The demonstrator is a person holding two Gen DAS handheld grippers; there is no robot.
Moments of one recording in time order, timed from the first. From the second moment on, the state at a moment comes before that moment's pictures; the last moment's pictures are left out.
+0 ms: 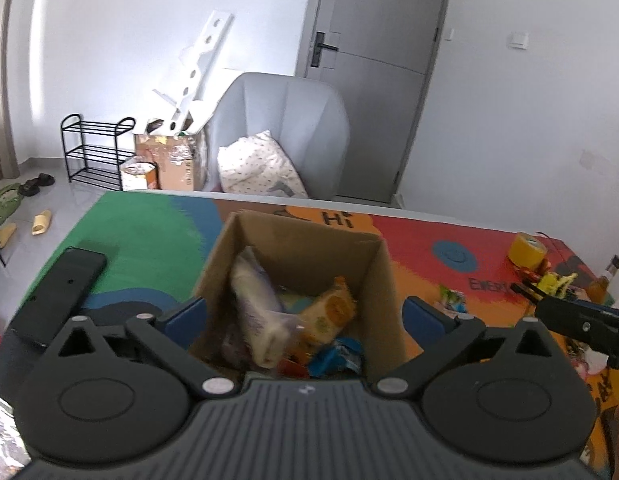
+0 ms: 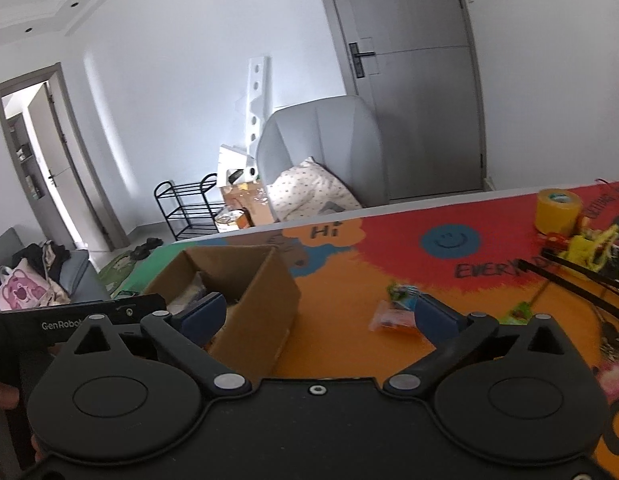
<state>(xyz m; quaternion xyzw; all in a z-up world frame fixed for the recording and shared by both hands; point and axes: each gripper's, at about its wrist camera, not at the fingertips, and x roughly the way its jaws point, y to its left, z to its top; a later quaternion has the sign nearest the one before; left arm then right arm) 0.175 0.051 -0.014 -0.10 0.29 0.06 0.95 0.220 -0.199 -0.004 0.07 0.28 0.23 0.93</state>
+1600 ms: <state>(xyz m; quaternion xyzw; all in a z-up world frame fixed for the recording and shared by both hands) 0.228 -0.084 -0.040 -0.06 0.30 -0.04 0.95 0.236 -0.322 -0.064 0.12 0.33 0.12 0.93</state>
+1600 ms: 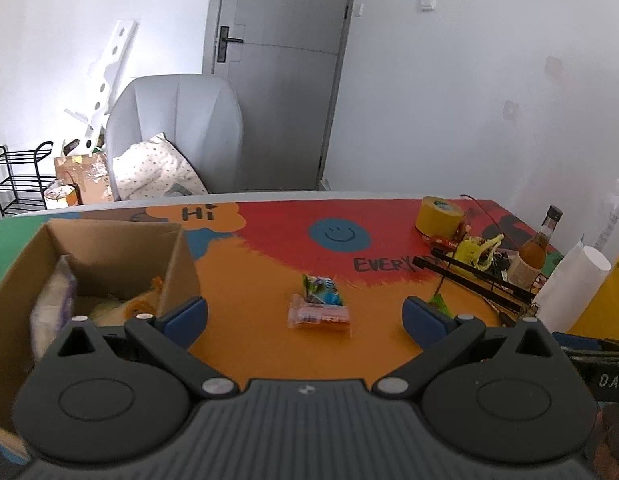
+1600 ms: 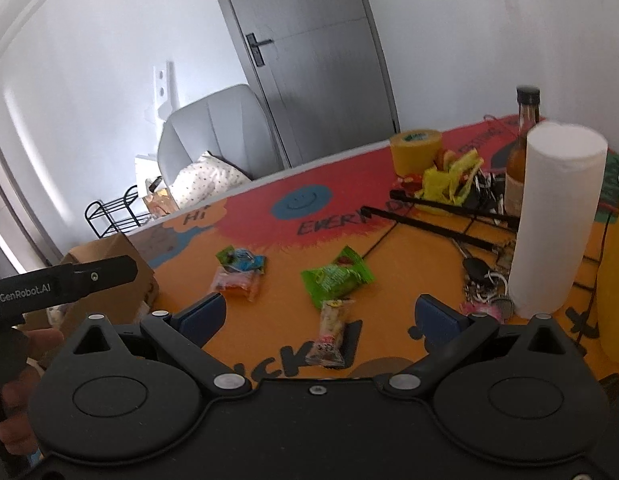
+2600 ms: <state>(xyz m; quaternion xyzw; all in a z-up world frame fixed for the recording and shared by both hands) 0.295 -0.100 -0.105 -0.06 0.36 -0.06 0.93 0.288 -0.307 -0.119 0.10 0.40 0.12 0.90</state>
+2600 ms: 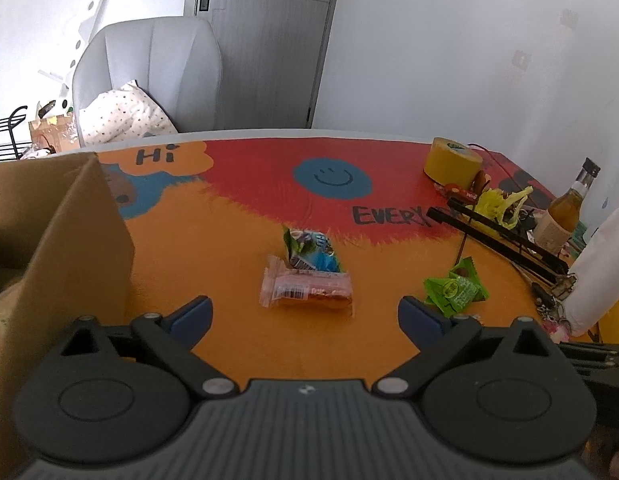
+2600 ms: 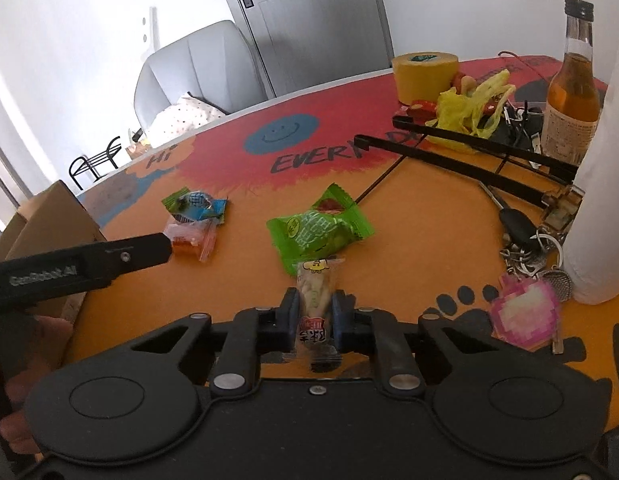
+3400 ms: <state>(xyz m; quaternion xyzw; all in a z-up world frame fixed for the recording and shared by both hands) 0.329 -0.116 -0.133 -0.03 0.36 -0.04 0.93 0.290 -0.321 -0.121 0.11 0.40 0.11 0.91</state>
